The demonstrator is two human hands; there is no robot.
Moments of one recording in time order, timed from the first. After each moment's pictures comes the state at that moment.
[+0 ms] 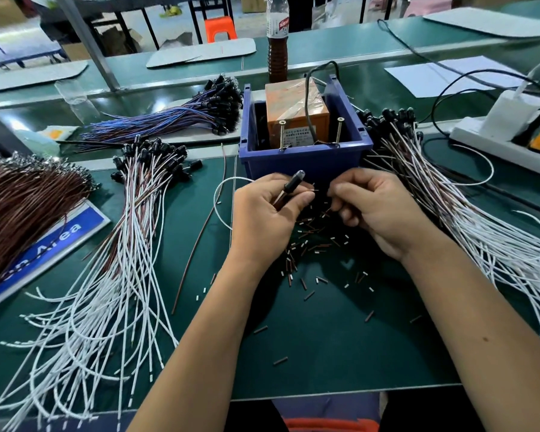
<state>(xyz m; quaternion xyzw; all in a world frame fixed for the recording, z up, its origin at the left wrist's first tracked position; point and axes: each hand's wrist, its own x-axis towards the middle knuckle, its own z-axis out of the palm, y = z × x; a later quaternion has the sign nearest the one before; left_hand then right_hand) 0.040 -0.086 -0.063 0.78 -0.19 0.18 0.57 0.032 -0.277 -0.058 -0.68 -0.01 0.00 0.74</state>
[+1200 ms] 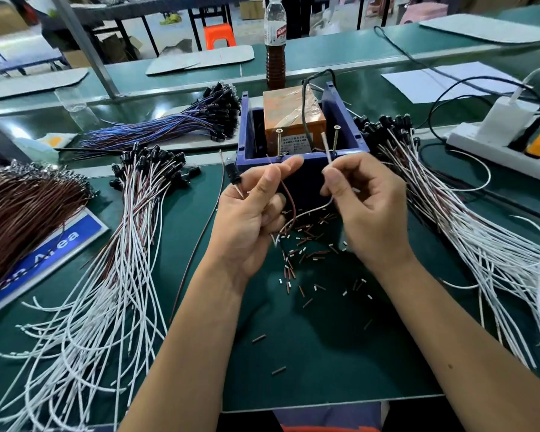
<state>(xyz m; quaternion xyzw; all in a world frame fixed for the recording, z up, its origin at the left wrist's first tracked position) 0.032 -0.078 -0.038 0.45 -0.14 -0.08 0.88 0.018 -0.248 -0.050 -0.73 -0.13 -0.30 0.60</state>
